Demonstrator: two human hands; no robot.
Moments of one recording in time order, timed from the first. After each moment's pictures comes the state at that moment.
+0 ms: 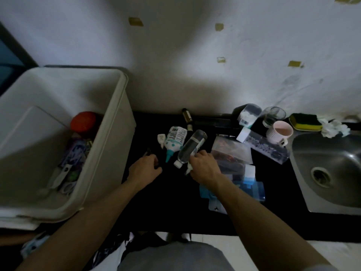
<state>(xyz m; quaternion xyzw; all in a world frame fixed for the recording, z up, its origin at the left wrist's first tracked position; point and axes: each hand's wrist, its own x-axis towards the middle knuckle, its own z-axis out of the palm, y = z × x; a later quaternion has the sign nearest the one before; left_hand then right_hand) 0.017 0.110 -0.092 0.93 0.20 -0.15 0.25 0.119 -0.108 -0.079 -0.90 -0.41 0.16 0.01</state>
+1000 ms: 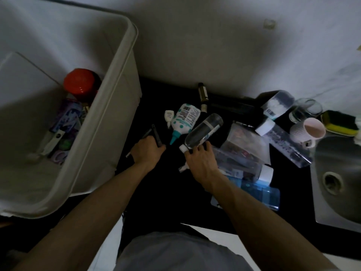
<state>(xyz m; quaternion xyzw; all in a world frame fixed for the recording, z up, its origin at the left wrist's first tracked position) 0.040 0.103 -0.137 0.88 0.40 -0.13 0.22 0.117 -0.068 -0.126 -0.85 -0.48 0.17 -0.16</state>
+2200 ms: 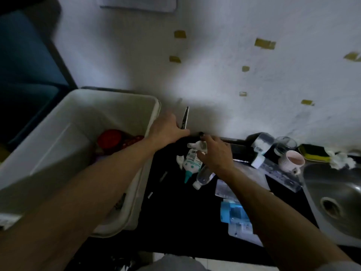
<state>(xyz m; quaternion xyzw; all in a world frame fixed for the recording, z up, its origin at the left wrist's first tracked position) 0.095 0.168 0.081 0.95 0.19 0.04 0.26 0.146 -0.020 0.010 -0.95 -0.28 0.00 0.15</state>
